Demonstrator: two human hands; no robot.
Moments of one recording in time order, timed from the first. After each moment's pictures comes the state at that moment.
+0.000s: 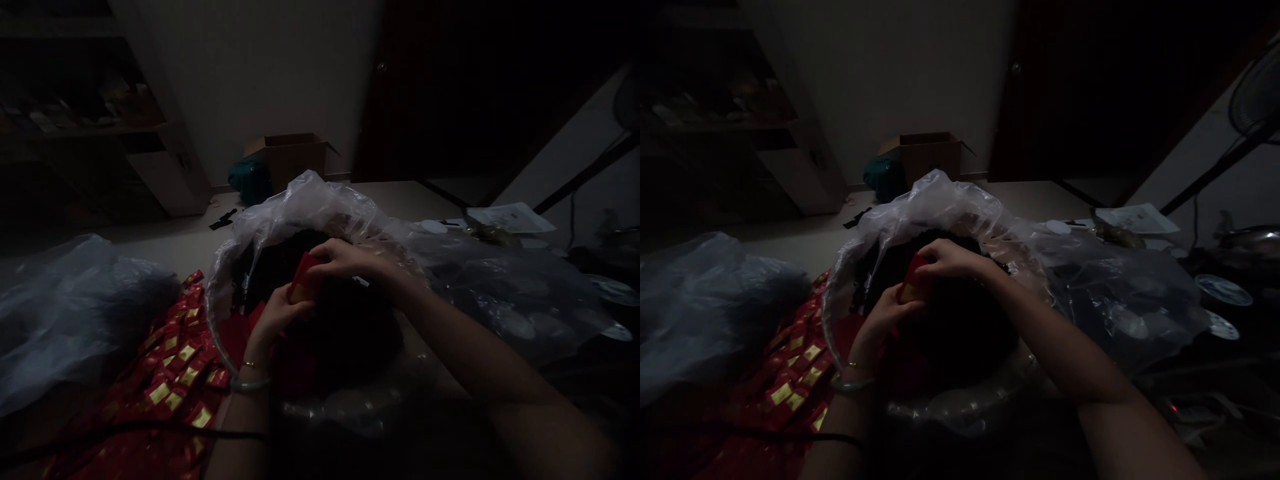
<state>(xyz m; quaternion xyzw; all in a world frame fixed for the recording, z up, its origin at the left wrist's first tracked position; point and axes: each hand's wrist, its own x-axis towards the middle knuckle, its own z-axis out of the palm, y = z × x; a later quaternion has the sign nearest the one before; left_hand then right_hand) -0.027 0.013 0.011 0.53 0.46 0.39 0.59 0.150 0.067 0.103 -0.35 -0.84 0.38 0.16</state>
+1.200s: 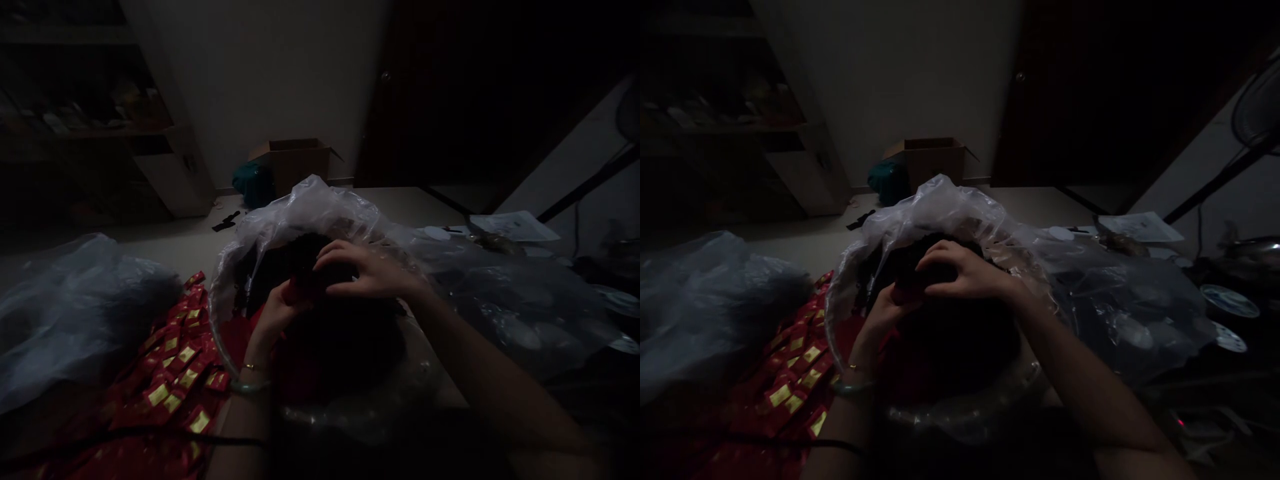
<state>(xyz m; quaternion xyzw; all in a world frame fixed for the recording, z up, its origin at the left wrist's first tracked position) -0.034 0.017 0.004 0.55 0.44 0.47 0.53 0.173 0.035 0.113 -0.31 -0.89 0.25 0.23</state>
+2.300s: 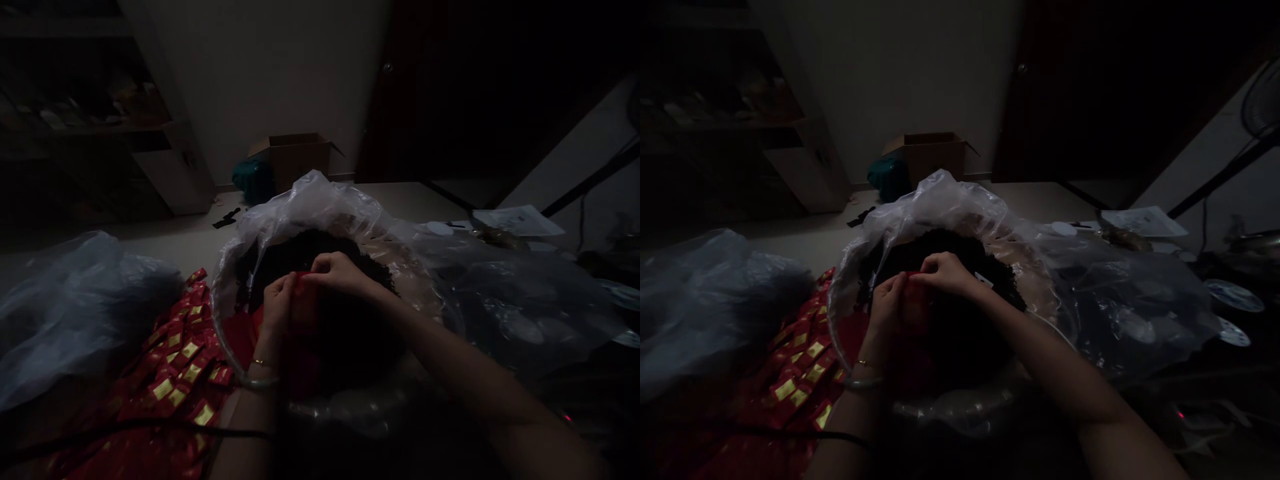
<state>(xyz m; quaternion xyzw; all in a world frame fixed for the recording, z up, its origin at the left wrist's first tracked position) -0.024 0.023 -0.003 0.41 0.48 0.58 0.52 0.129 0.058 0.054 -0.44 -0.76 0.37 0.30</state>
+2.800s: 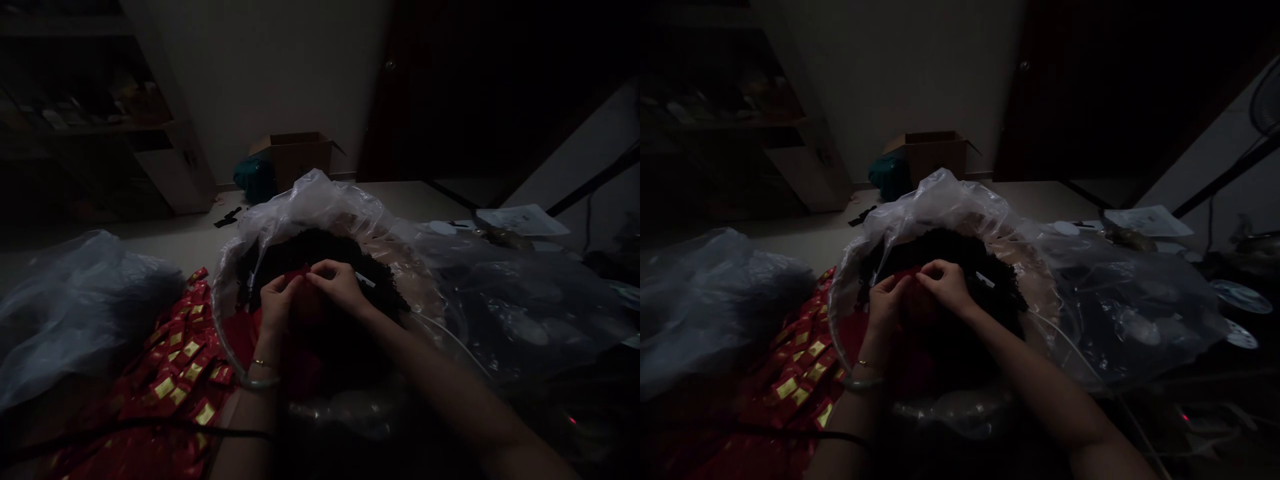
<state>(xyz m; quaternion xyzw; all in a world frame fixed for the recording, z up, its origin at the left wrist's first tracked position) -0.022 0.021 0.000 0.37 0.47 0.62 0.51 0.112 0.040 0.025 -0.48 -0.63 0.40 0.47</state>
